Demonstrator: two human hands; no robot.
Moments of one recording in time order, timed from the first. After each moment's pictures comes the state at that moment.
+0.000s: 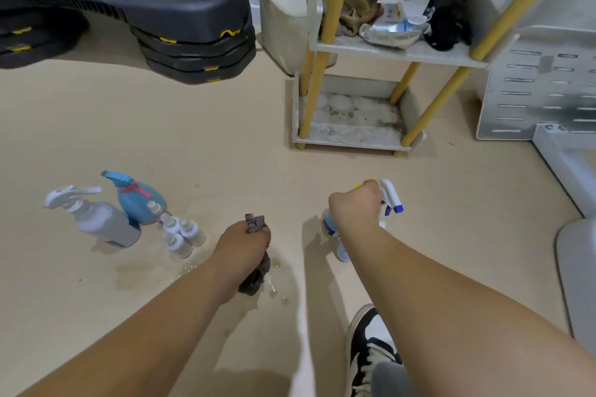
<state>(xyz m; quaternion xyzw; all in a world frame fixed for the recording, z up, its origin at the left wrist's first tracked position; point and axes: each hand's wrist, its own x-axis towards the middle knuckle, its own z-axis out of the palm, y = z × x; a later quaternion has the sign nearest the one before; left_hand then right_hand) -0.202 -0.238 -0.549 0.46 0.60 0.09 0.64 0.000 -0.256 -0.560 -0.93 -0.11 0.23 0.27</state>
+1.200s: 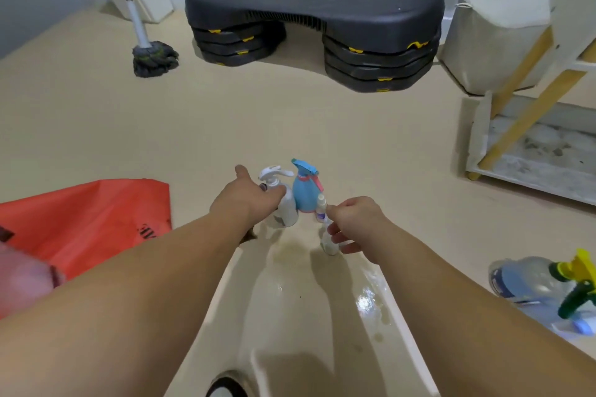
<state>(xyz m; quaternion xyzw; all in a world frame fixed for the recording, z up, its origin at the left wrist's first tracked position) -0.437 -0.106 -0.543 0.55 0.78 0.04 0.30 -0.233 -0.159 -0.547 -0.70 -0.33 0.60 0.23</state>
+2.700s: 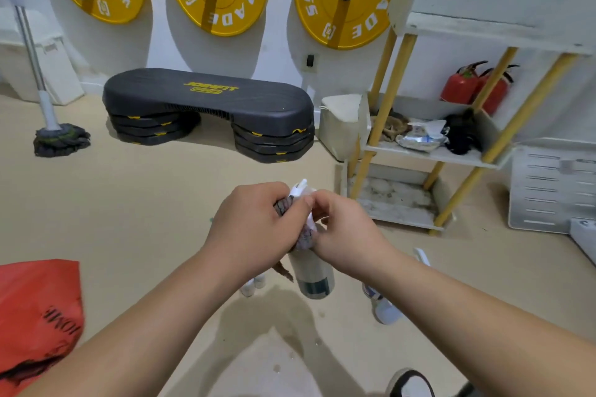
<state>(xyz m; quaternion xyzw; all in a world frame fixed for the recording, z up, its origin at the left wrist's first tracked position) -0.313 -0.272 -0.309 0.75 0.49 0.33 0.31 -0.156 -0.309 -0.328 -0.68 -0.61 0.25 0.32</state>
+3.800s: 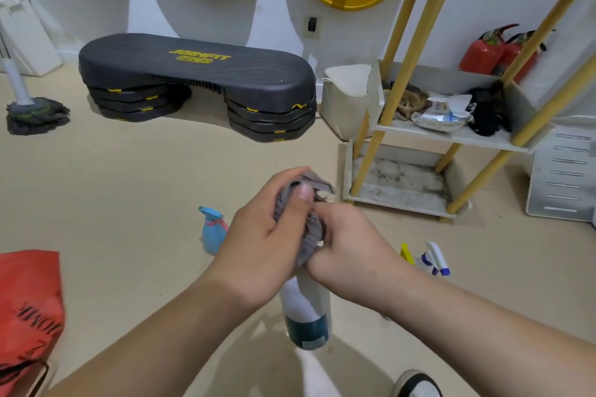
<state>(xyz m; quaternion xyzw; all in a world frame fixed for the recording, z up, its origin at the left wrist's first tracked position) -0.283 -0.260 -0.345 0.63 0.43 0.39 0.52 -0.146 -0.288 -0.350 -0.63 -0.64 0.31 0.31</state>
